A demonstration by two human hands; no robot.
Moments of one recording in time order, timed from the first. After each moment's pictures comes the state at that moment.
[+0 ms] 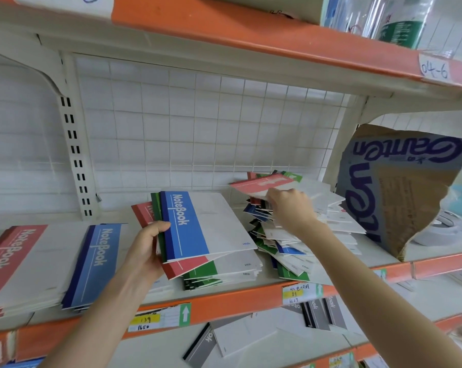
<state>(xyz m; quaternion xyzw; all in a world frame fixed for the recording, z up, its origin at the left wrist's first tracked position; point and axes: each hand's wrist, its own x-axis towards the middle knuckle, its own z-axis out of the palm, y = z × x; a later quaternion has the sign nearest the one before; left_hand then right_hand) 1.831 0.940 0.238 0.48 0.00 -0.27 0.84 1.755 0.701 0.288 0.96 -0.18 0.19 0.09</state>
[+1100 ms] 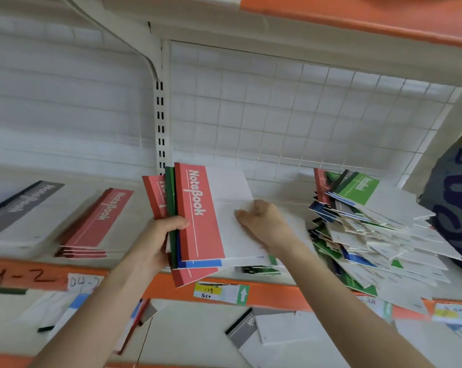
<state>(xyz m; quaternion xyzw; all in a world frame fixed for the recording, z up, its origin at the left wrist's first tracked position) 1.819 1.032 0.238 0.58 0.02 -0.16 0.80 1.811 0.842 0.246 0.86 -0.12 0.09 -0.49</state>
